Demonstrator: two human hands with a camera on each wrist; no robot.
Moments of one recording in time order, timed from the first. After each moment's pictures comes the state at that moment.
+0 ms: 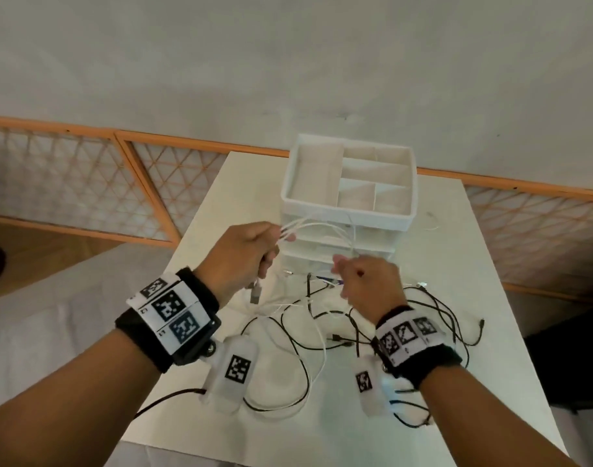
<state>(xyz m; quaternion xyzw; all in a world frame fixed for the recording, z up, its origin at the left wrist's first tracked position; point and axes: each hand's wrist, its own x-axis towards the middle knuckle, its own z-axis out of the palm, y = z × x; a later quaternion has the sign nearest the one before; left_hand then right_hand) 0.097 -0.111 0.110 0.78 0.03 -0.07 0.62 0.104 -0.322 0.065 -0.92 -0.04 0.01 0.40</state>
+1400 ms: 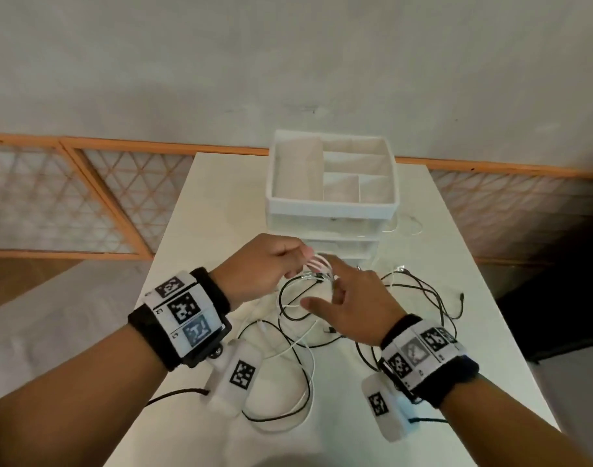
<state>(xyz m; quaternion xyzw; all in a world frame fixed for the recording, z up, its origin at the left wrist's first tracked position) 0.106 -0.118 0.111 0.82 -0.15 -0.18 0.53 0.071 -0.309 0.067 -0.94 -0.09 0.09 0.33</state>
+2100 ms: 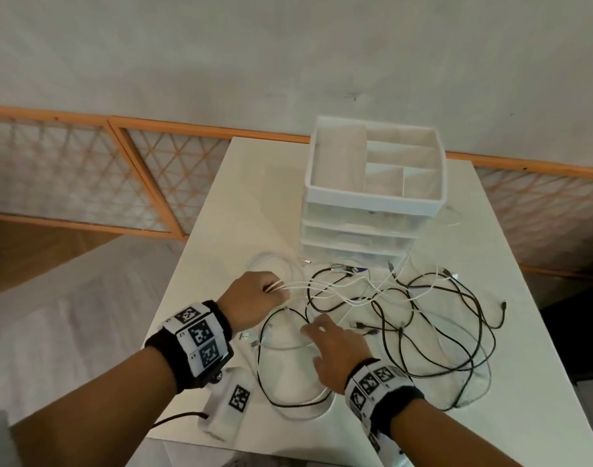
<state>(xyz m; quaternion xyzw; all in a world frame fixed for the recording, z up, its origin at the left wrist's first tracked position) 0.083 -0.067 0.034 0.88 0.01 -0.19 0.42 0.040 -0.261 -0.051 -0.95 -0.20 0.21 0.09</state>
